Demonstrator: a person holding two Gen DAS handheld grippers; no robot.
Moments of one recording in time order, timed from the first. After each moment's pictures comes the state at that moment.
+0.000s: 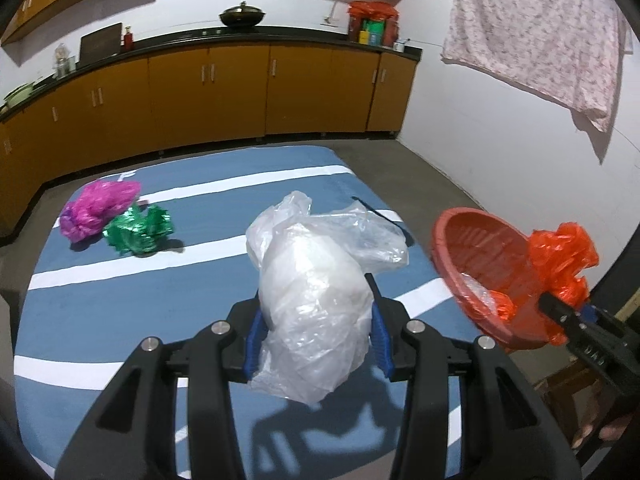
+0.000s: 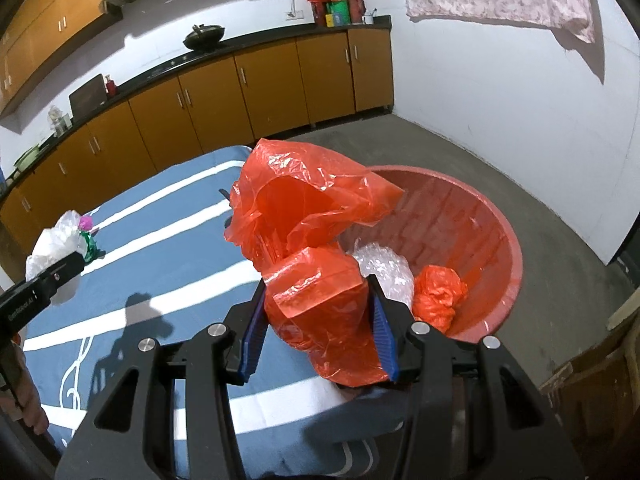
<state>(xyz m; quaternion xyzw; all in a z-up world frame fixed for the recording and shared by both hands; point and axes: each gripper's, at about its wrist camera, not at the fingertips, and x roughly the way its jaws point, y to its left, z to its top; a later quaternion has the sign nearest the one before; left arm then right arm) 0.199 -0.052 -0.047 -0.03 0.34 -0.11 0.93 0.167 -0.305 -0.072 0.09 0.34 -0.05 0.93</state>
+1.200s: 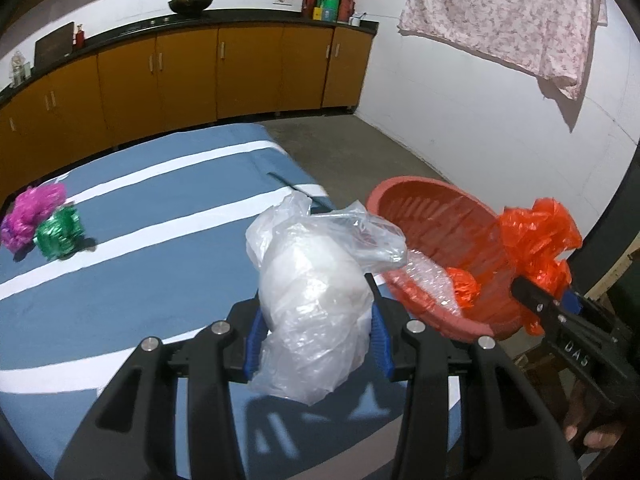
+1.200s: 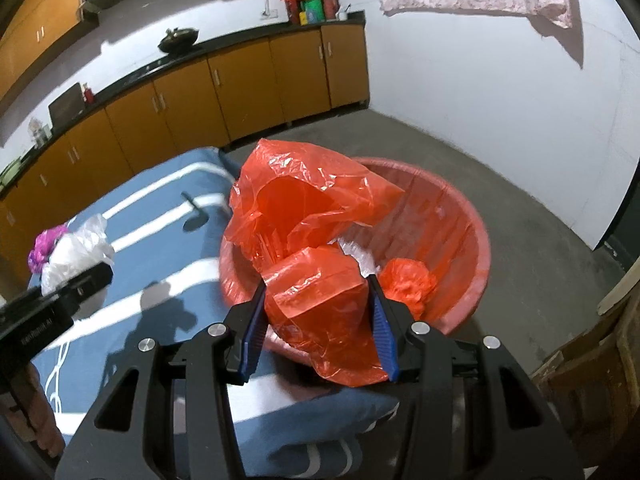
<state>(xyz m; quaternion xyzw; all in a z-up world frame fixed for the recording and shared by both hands) 0.222 -0.119 -0.064 -0.01 0.37 -0.18 0.91 0.171 -0.336 -0.065 0.11 0.33 -0.10 0.93</state>
